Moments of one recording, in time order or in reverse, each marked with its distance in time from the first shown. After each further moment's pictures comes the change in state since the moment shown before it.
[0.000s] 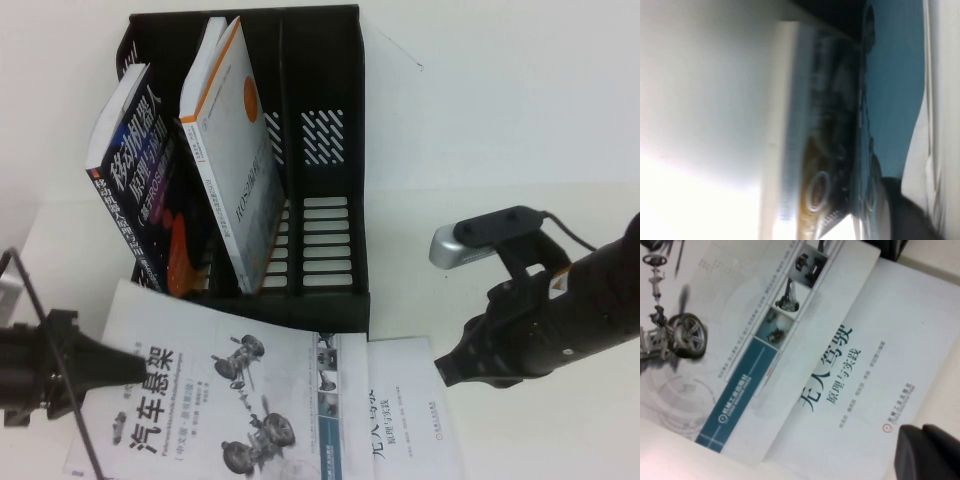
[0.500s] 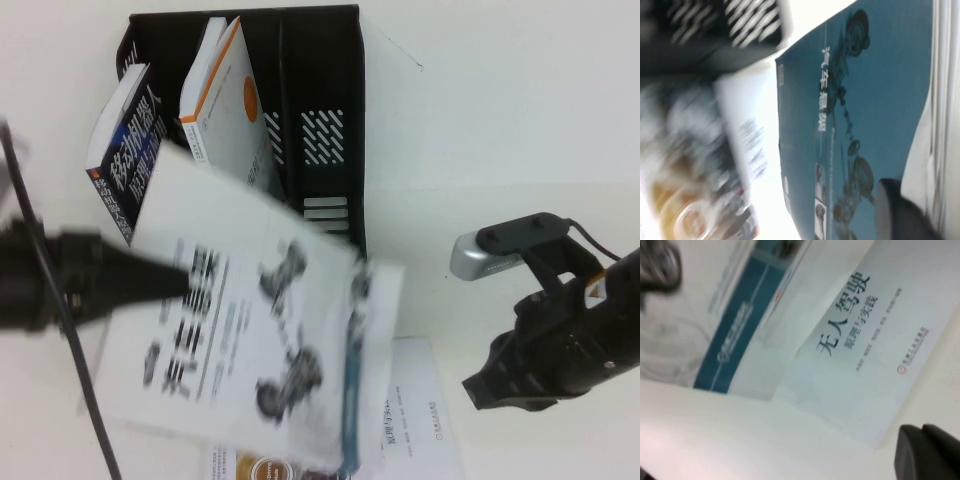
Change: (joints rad) right arm 0.000 -0.095 0.000 -0.020 0.164 0.046; left arm -0.232 -0.434 -0.155 0.014 0.016 -0.237
